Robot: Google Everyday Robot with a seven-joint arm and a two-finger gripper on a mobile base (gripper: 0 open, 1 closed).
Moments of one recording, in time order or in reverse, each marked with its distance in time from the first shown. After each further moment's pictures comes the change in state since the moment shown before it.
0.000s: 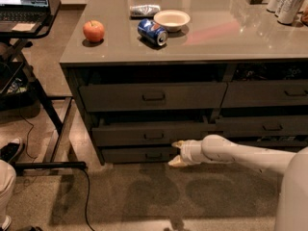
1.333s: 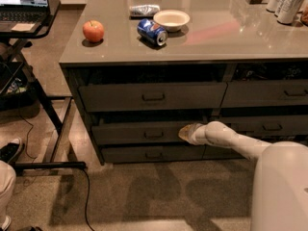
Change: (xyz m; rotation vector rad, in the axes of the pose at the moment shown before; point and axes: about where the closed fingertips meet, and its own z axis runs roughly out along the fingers) arm 0.053 -0.126 0.029 0.201 0.038 -0.020
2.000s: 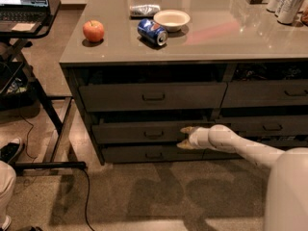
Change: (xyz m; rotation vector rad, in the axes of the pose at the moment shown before) arm -0.005 0.017 -0.019 -0.016 -0.033 0.015
